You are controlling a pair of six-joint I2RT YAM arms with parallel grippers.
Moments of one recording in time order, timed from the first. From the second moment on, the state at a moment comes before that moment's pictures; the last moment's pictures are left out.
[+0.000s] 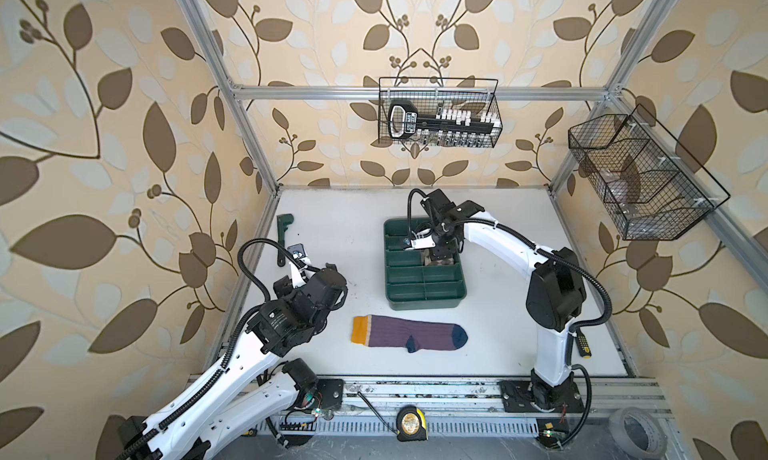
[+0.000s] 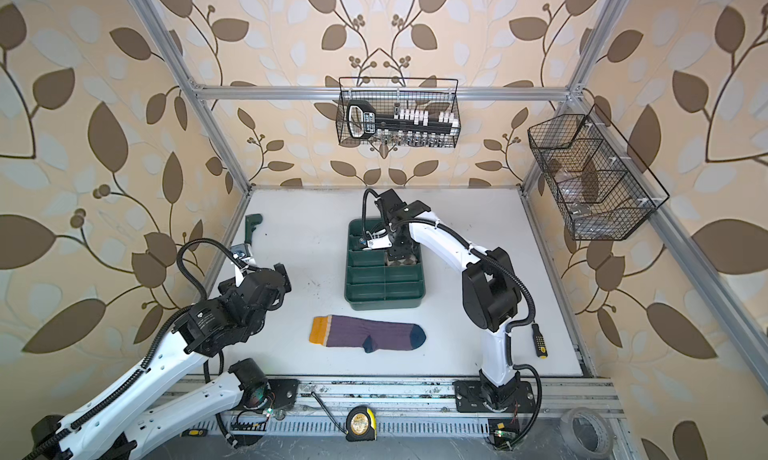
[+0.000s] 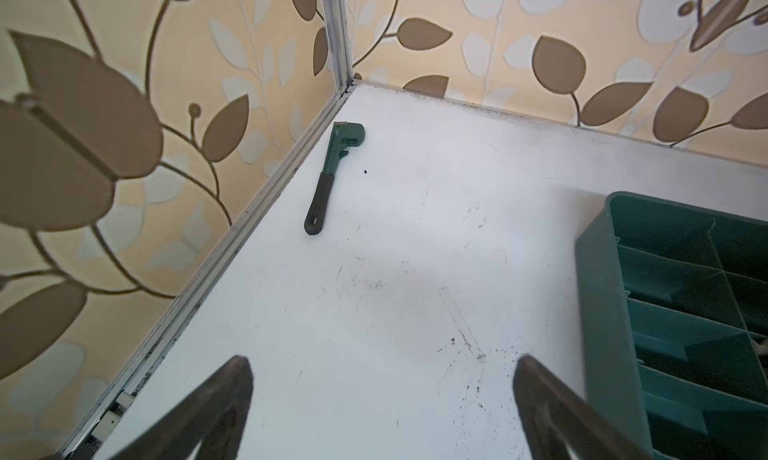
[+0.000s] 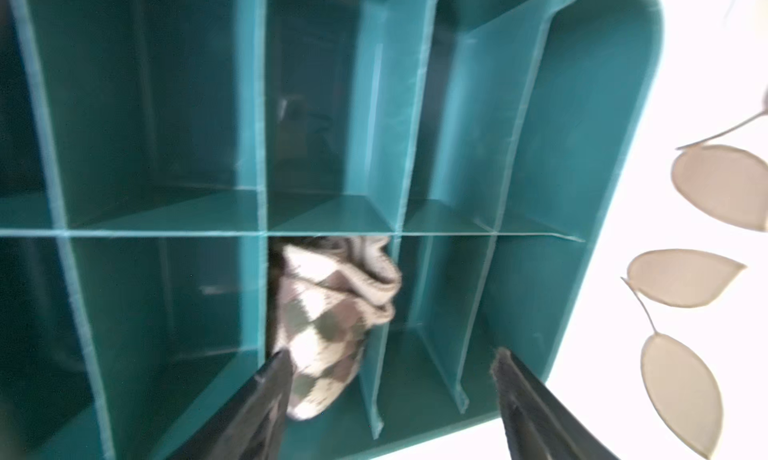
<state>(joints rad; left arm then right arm) -0.69 0.74 0.83 -0.93 -0.87 -0.74 0.58 1.98 1.73 -0.89 0.08 -1.18</state>
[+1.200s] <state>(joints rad) -0.69 0.76 1.05 -0.82 -0.60 -0.72 0.37 0.99 0.91 0.21 -0.11 0.10</state>
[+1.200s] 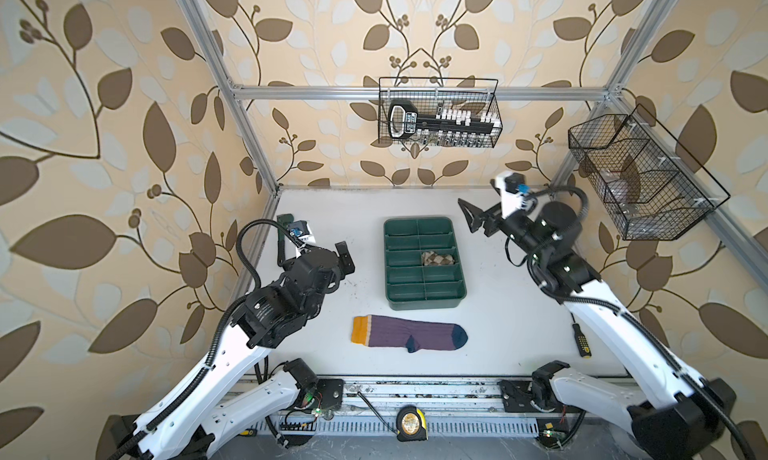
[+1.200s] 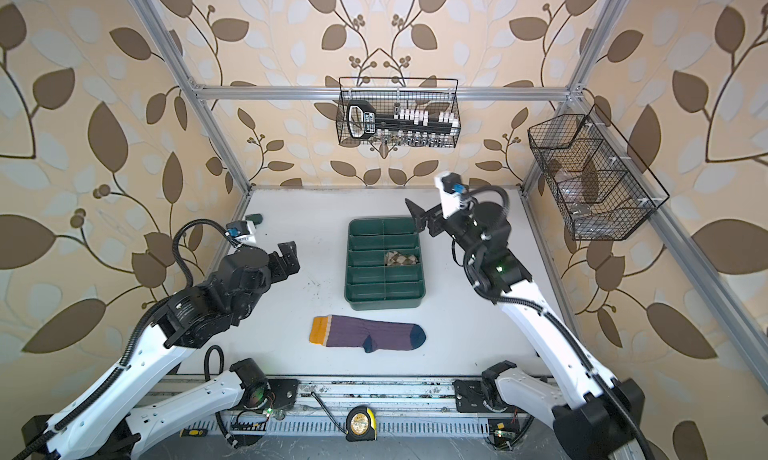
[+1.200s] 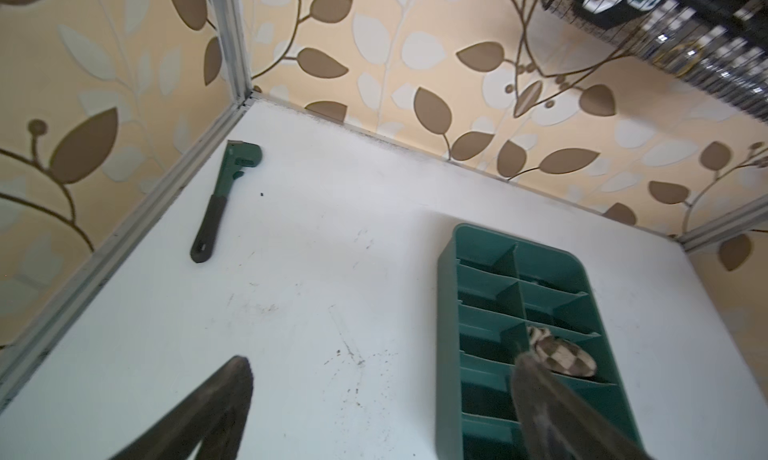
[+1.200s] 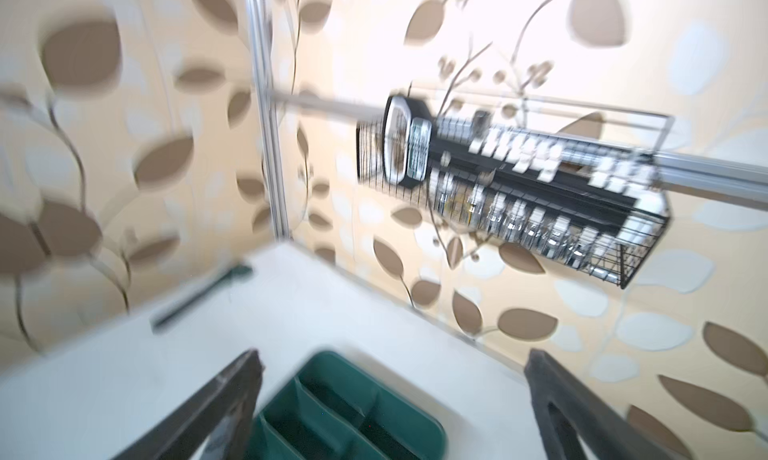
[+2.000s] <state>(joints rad) -0.69 0.74 0.79 -1.05 -0.34 -1.05 0.87 0.94 0.82 -0.56 0.49 0.49</state>
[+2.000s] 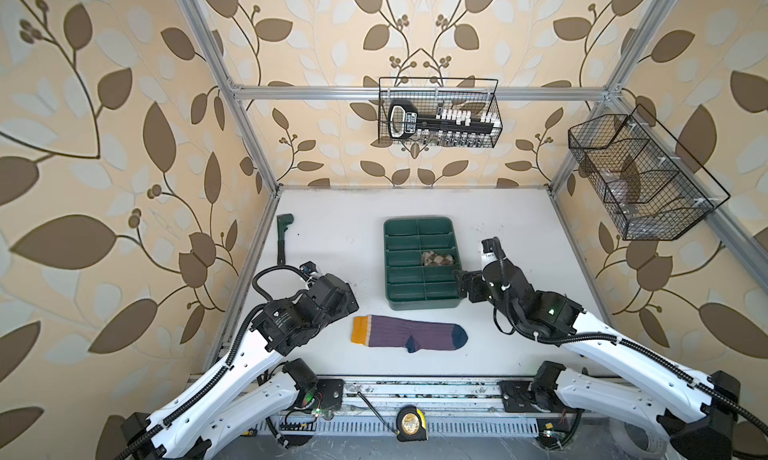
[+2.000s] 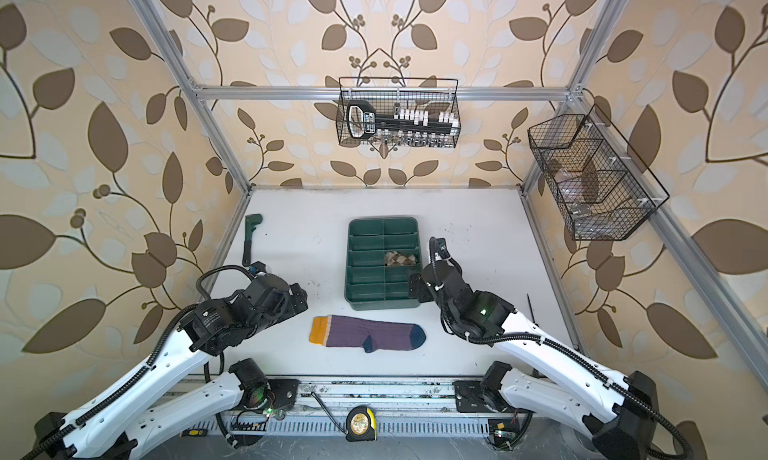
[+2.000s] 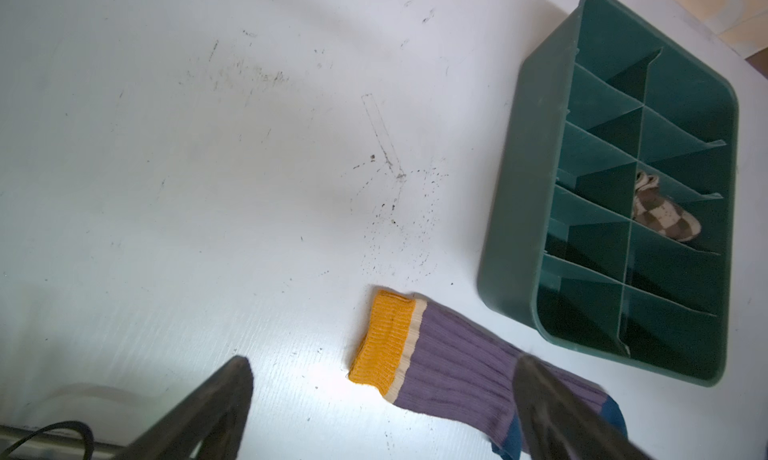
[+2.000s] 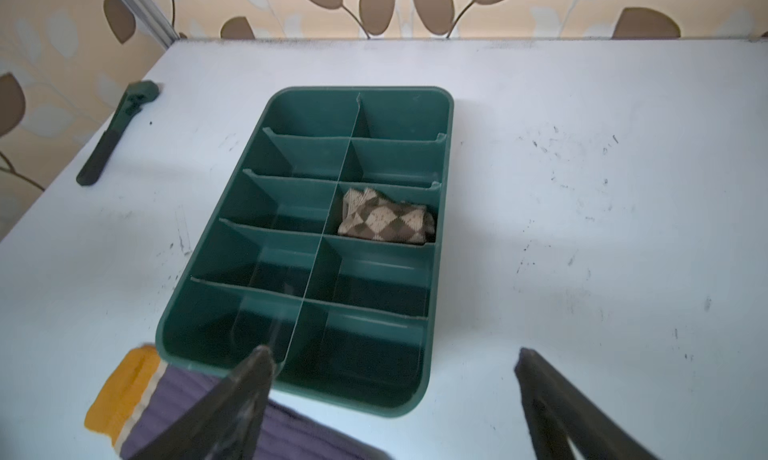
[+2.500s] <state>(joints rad) -0.69 0.85 0.80 -0.98 -0.41 -1.04 0.91 1.41 1.15 -0.69 0.43 0.58</state>
